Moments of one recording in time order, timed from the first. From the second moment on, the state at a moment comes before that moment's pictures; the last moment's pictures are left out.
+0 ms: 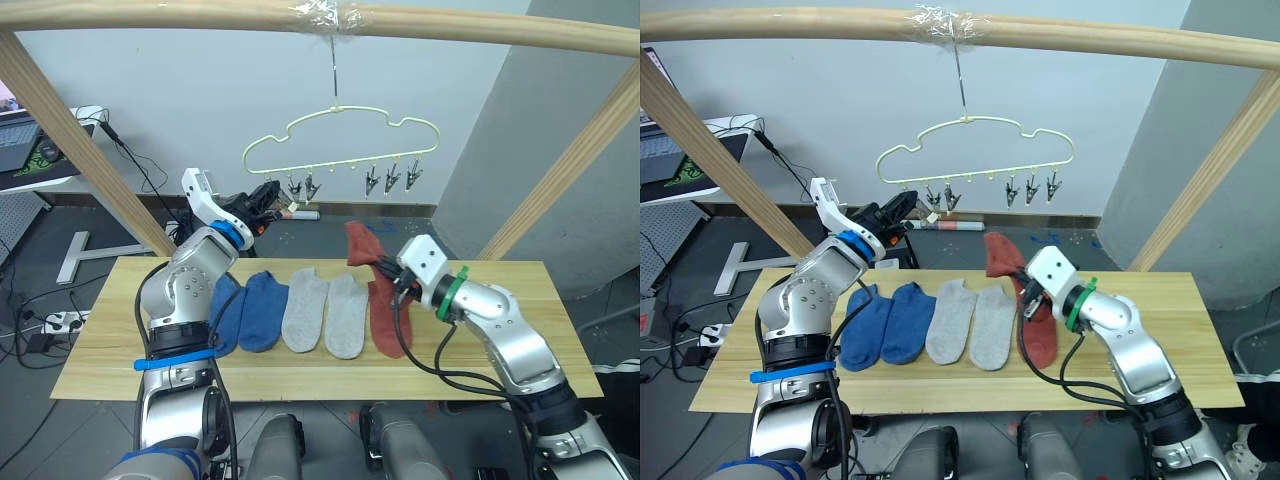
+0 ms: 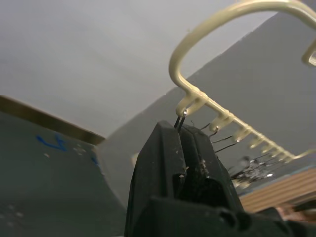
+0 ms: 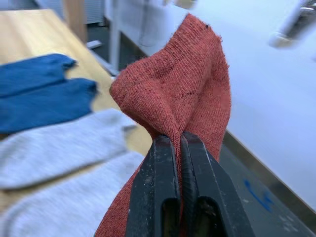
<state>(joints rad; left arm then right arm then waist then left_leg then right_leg) -0.65 0.25 0.36 0.13 -0.71 0.70 -0.32 -0.36 -0.38 0.24 -0.21 0.06 0.40 0.59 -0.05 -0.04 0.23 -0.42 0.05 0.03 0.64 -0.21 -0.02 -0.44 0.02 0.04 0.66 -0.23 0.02</state>
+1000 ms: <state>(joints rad) -0.62 0.24 0.36 0.00 -0.86 0.85 -0.27 -0.60 -0.18 0.33 0.01 0.05 0.38 0.59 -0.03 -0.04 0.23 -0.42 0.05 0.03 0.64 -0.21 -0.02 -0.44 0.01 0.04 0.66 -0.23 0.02</state>
